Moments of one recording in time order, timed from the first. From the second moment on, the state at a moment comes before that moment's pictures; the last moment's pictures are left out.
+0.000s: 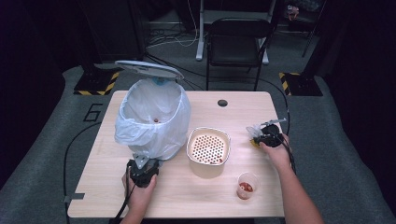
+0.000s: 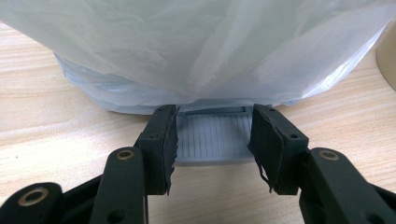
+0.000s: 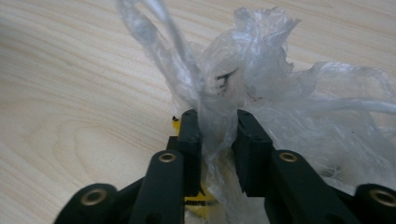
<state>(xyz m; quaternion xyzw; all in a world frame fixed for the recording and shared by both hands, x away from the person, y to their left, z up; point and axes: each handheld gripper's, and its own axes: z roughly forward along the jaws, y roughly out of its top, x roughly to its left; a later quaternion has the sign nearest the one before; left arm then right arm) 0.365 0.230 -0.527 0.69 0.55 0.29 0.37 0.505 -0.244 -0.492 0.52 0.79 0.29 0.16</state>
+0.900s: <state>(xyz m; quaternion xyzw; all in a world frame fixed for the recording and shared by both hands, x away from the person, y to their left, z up) 0.365 0.230 -0.526 0.69 0.55 0.29 0.36 0.487 -0.241 -0.408 0.48 0.79 0.34 0.14</state>
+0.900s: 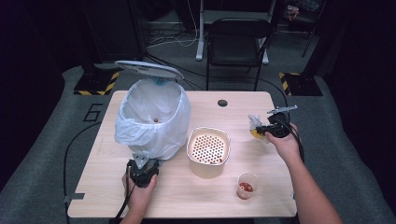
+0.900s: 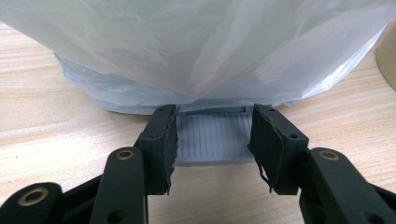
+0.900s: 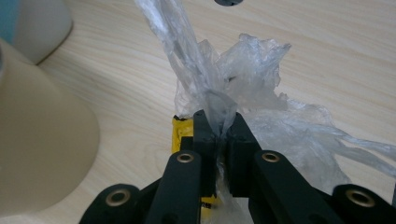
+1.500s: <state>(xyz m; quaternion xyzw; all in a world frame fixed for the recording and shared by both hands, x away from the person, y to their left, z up) 0.365 0.230 -0.527 0.69 0.55 0.29 0.36 0.466 -0.212 -0.338 0.42 0.81 0.37 0.15</state>
